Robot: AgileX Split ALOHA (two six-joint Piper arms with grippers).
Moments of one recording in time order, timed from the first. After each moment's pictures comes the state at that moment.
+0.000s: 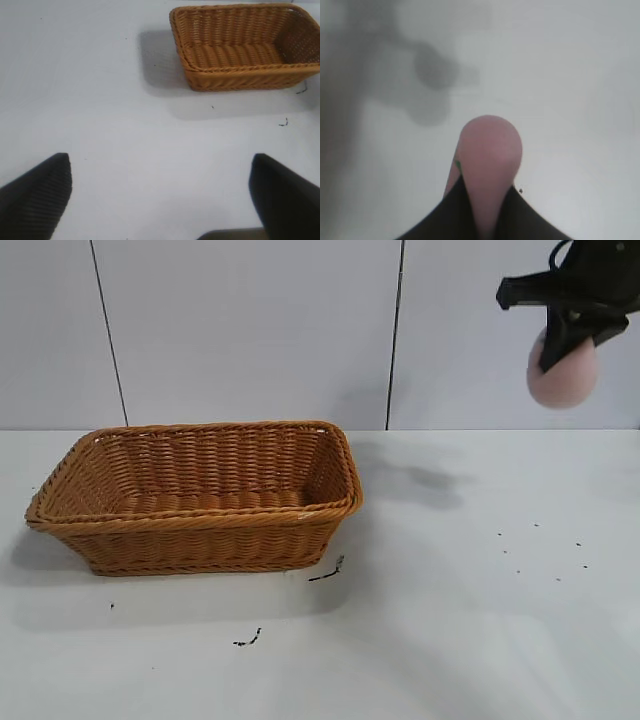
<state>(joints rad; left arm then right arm) -0.02 -0.01 -0.50 -0.04 1.07 0.00 0.09 1.90 -1.68 0.01 0.95 -0.05</state>
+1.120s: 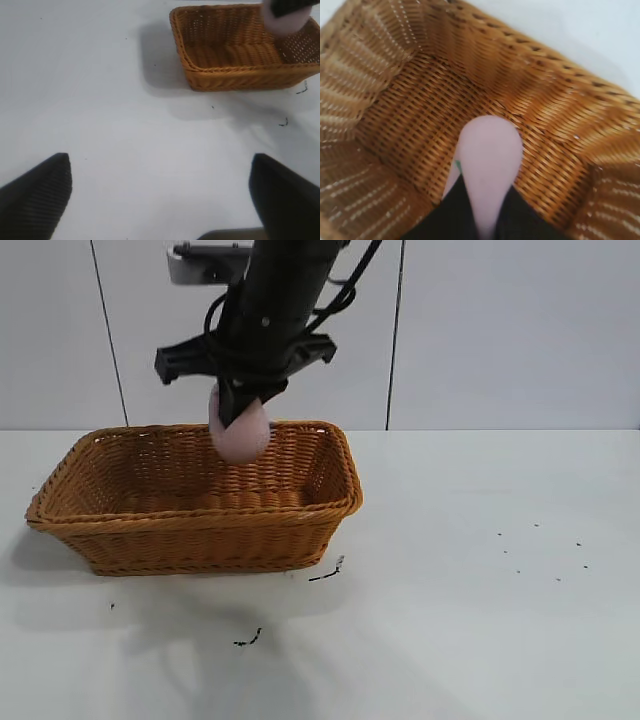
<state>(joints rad) -0.02 -0.01 -0.50 -0.04 1.07 0.00 0.62 2.32 -1.98 0.06 0.77 -0.06</state>
